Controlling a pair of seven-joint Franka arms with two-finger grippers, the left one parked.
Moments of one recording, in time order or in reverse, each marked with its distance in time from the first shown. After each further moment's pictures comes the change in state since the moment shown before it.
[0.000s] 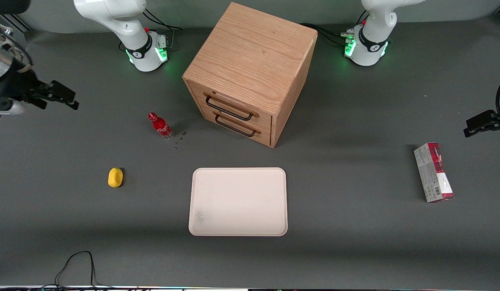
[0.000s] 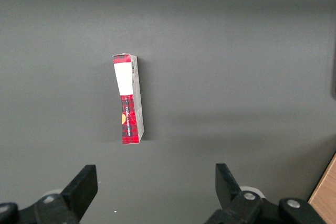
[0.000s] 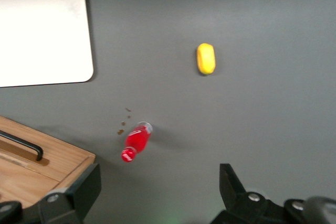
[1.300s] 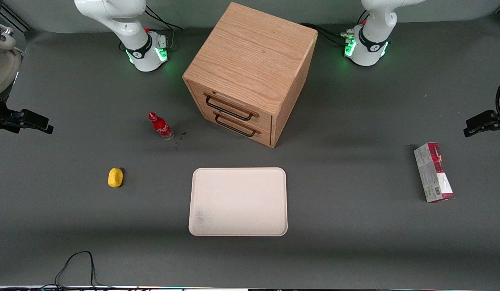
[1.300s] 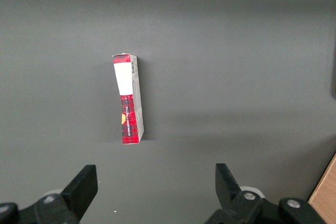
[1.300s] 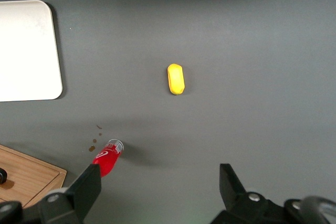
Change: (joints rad) arm -0.154 0.270 -0.013 0.308 -0.018 -0.089 -0.188
